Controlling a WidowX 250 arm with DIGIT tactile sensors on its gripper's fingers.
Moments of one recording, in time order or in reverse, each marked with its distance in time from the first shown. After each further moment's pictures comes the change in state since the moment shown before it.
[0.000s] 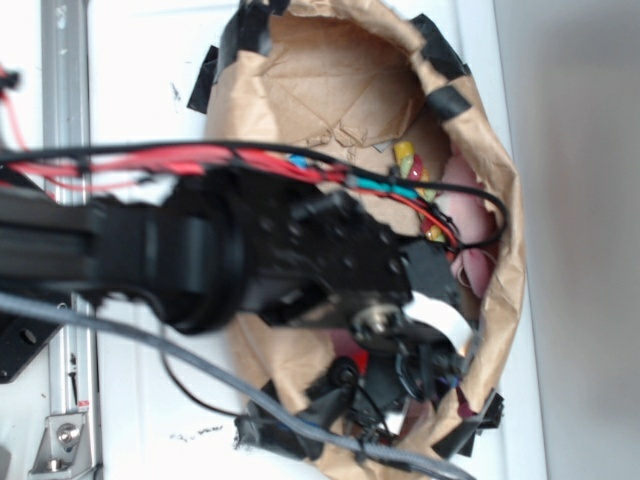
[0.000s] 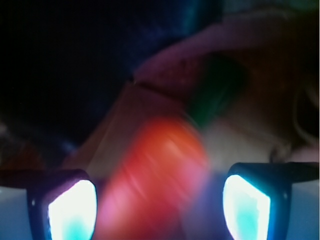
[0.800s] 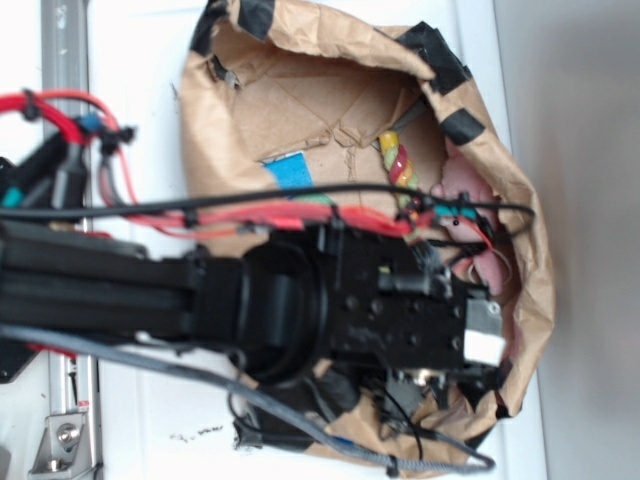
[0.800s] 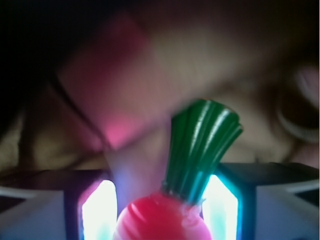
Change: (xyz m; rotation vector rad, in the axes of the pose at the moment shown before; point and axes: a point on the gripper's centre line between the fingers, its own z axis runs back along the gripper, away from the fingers) arm -0.023 0.034 0.001 0.172 0.218 0.225
